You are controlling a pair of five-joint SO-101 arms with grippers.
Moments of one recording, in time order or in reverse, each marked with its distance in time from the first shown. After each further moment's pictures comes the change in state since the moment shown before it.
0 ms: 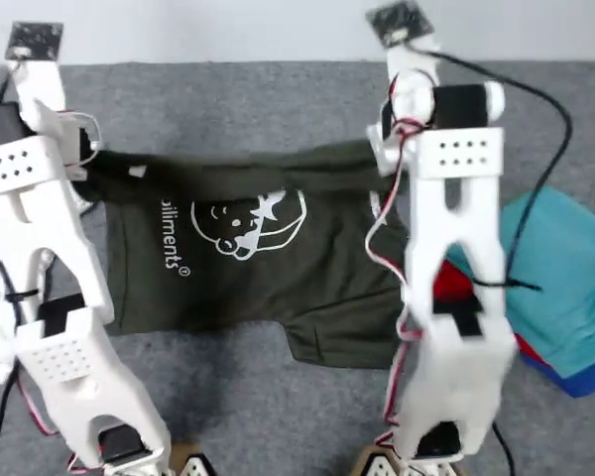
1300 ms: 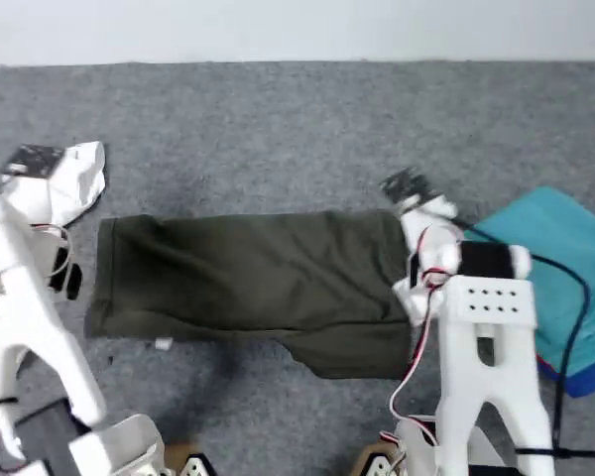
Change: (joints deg) left arm -11.3 -40.8 56.8 -0.1 -19.4; right arm 6.9 -49.5 78.0 -20.8 12.2
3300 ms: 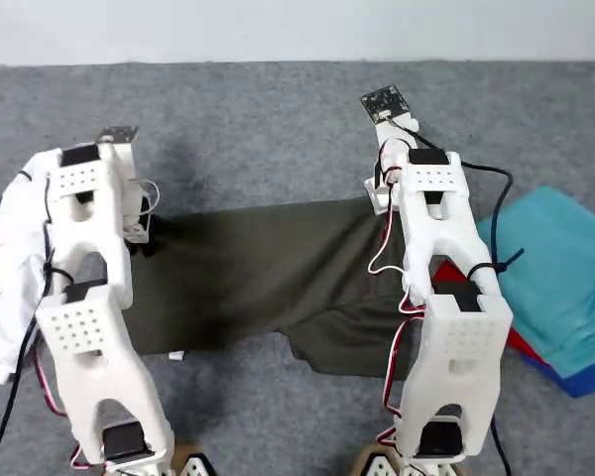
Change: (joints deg) left arm 16.5 55.7 -34.0 -13.4 24.7; right arm -3.6 65.4 -49.4 -24.0 -8.7
